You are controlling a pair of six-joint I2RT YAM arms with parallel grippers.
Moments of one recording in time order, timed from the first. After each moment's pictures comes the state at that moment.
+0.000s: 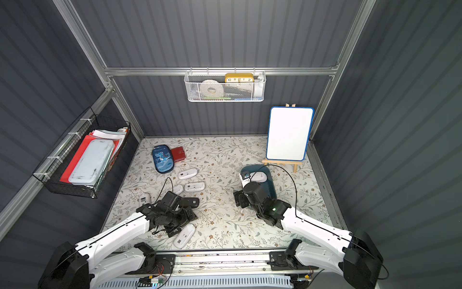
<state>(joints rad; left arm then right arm) -0.58 1.04 0.50 -0.67 0.27 -1.04 0.82 1.07 0.65 -0.18 0.32 0.26</state>
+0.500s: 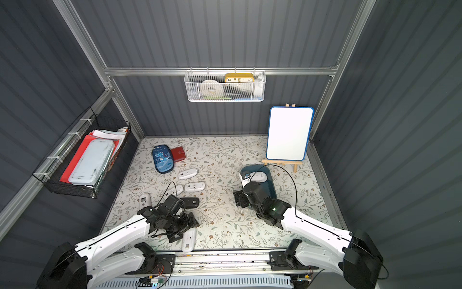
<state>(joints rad) -0.65 1.08 0.48 -0.68 0.34 -1.04 0.82 1.07 0.65 -0.18 0.32 0.26</state>
